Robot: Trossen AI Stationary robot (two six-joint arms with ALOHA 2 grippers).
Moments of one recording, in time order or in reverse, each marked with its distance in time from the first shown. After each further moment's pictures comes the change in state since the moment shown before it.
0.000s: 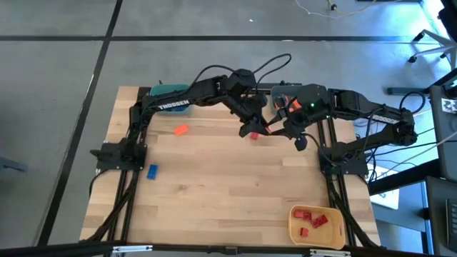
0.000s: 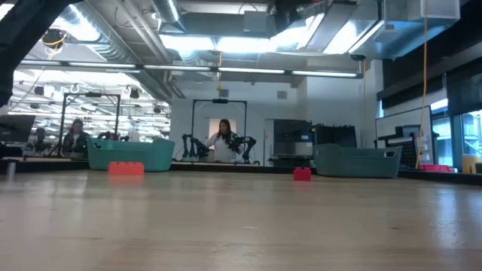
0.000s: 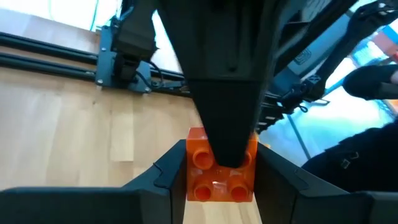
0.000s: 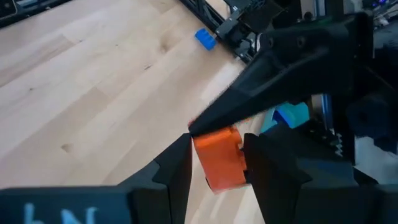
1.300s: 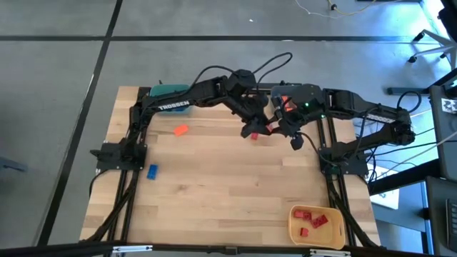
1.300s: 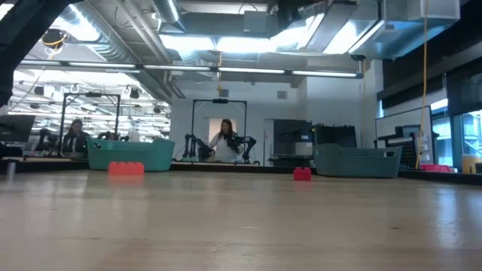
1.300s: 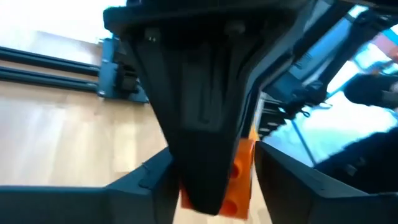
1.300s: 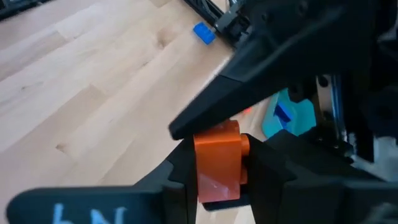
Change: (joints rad) left arm -0.002 0.000 0.000 0.043 -0.020 0.004; right arm -0.002 0.032 0.000 0.013 0.002 0.010
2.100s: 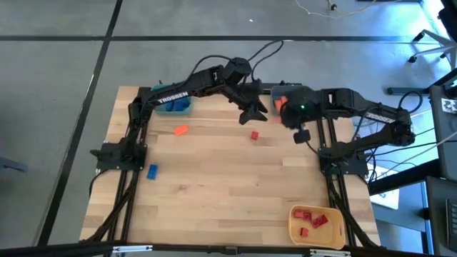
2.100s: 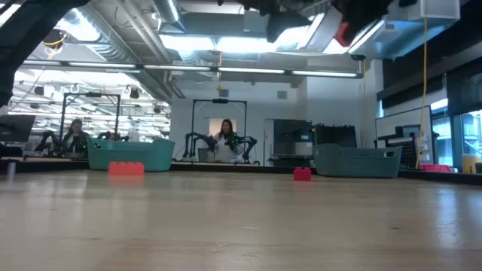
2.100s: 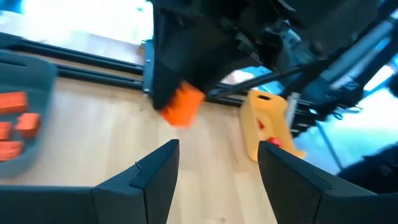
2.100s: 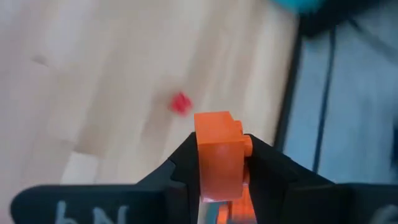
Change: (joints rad) left arm 0.101 0.000 0.002 -0.059 -0.019 0.086; right arm -0.040 -0.002 0.000 -0.307 0.326 0.206
